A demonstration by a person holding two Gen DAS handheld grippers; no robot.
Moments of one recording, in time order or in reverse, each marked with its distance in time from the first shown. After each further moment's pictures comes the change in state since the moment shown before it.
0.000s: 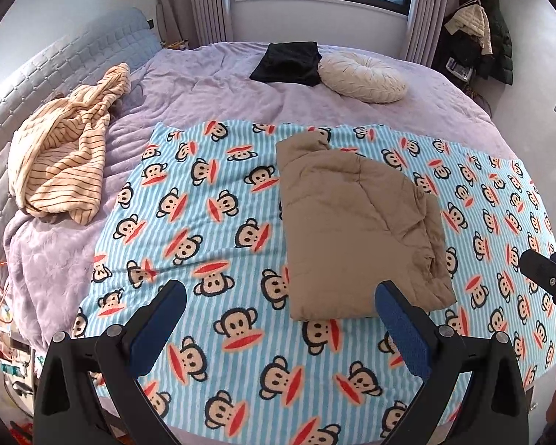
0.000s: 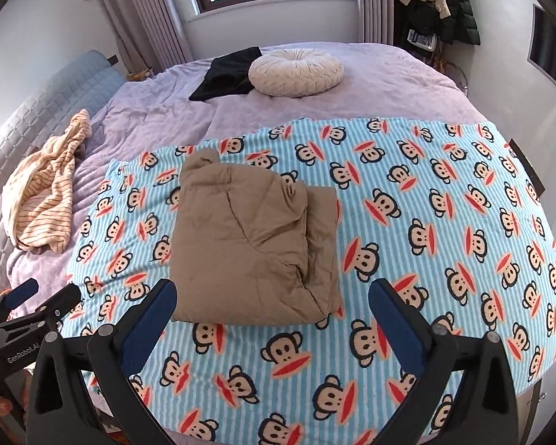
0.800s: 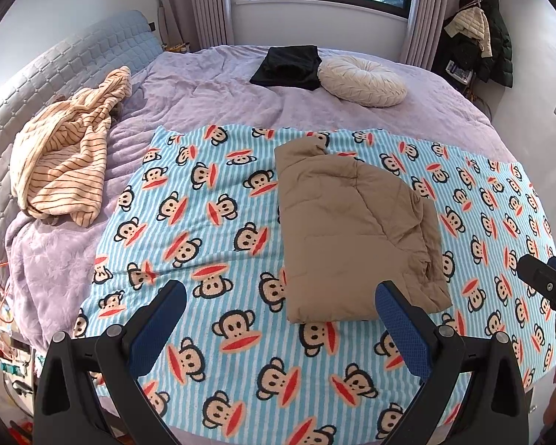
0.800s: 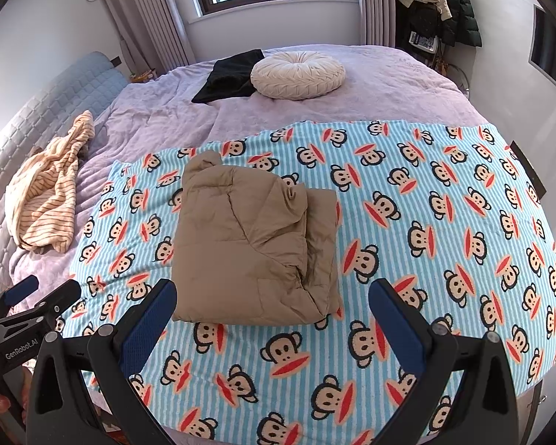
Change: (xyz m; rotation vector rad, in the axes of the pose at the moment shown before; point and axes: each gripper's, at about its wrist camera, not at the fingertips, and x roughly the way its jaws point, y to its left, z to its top) left arm -0.004 0.000 0.002 0.001 -0.004 0.000; right arm -0.003 0.002 -0.002 0.003 -0.002 -0.002
